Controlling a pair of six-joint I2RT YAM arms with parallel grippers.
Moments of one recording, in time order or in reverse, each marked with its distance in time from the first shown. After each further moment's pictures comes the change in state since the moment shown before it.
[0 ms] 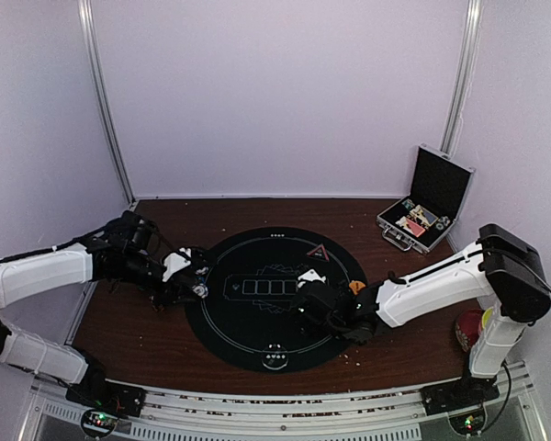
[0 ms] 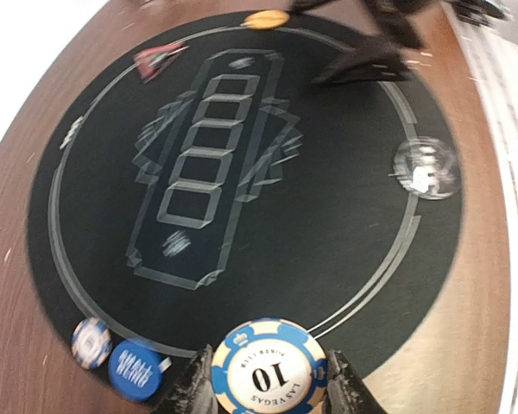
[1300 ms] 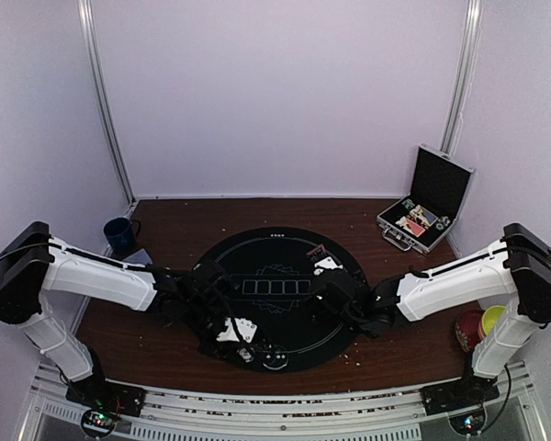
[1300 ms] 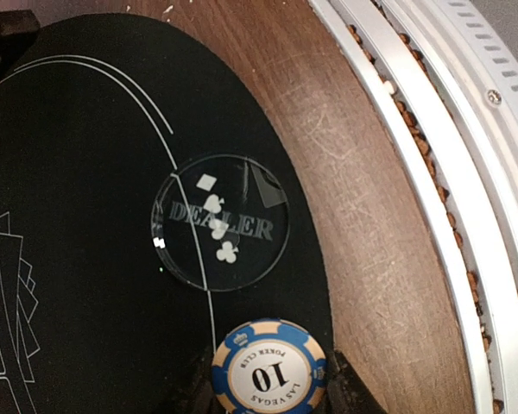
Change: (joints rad) left arm -0.544 0.343 0.036 0.143 -0.139 0.060; right arm -0.058 -0.129 -0.081 0.037 0.034 -0.017
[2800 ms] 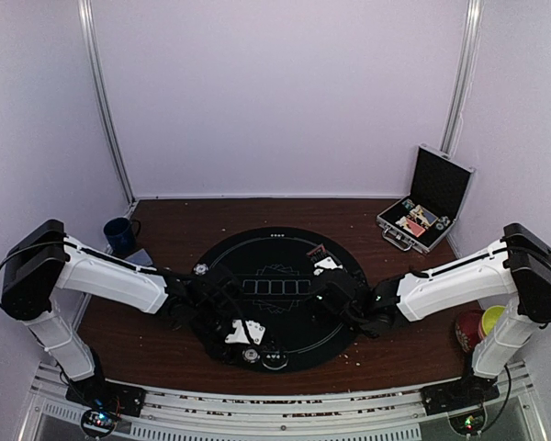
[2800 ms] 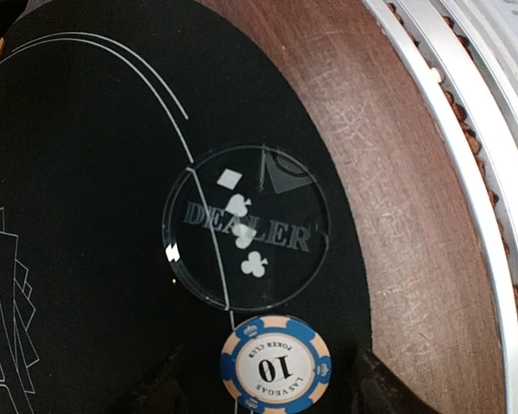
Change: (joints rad) left arm -0.029 0.076 0.026 0.054 -0.073 -0.034; right arm 0.000 0.000 0.000 0.000 -0.005 0.000
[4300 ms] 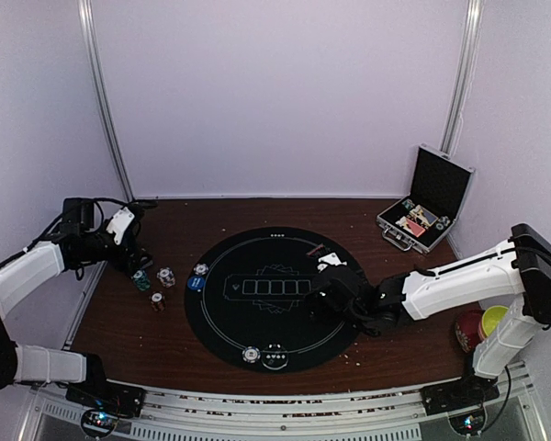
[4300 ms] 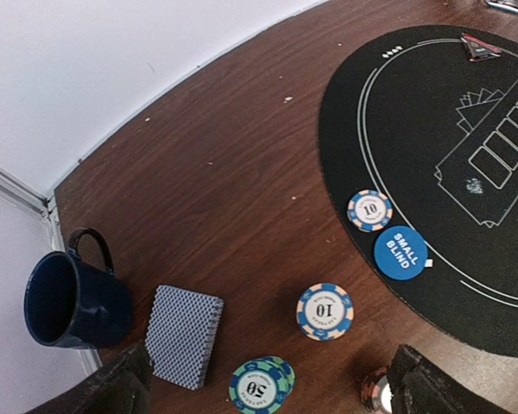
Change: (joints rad) left arm 1.033 -0.525 -0.055 -0.095 -0.014 -0.214; right arm 0.002 -0.037 -0.001 -0.001 -0.024 0.074
